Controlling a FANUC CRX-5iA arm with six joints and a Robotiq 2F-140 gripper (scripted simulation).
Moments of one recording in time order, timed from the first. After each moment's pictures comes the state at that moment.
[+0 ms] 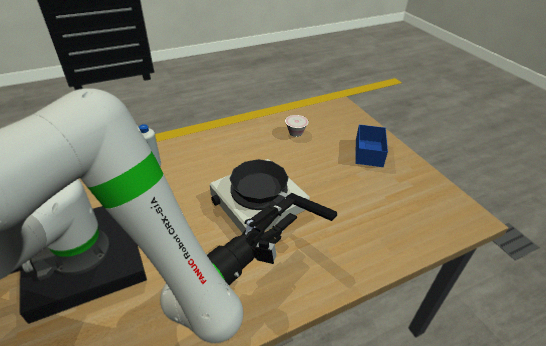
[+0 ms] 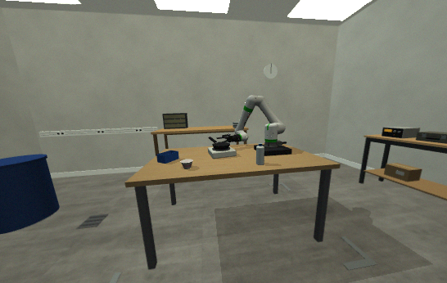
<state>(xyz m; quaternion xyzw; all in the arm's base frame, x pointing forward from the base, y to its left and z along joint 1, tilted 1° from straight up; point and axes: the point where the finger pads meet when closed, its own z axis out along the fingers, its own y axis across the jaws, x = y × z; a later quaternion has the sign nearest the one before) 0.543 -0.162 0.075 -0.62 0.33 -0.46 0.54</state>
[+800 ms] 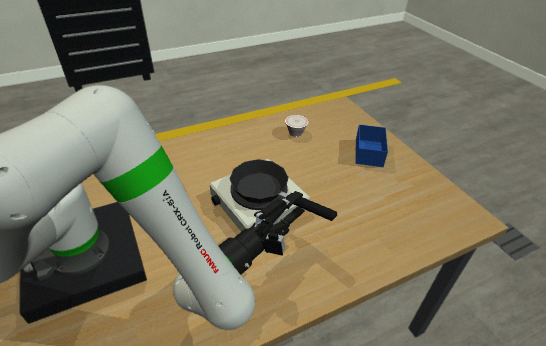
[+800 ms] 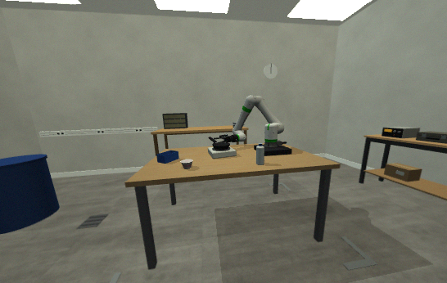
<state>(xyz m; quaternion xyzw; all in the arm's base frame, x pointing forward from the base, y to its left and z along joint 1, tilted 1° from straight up) 0.576 -0.149 0.076 -0.62 0.33 -0.46 0.54</state>
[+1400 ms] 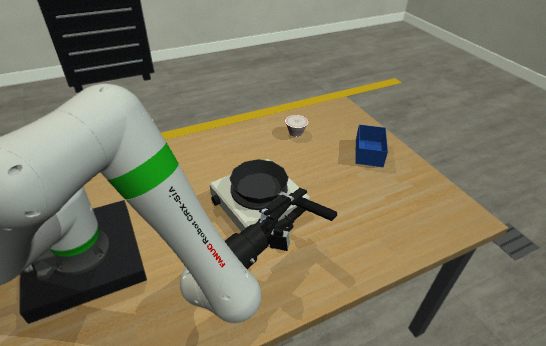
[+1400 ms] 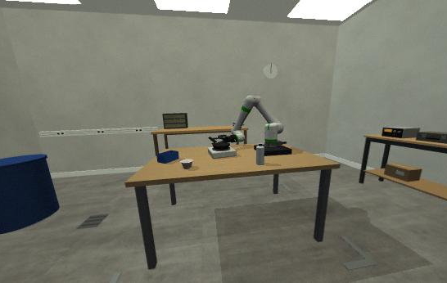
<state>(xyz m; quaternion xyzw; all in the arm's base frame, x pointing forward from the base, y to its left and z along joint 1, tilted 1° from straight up) 0.594 -0.142 0.076 -0.62 0.33 -0.46 0.54</state>
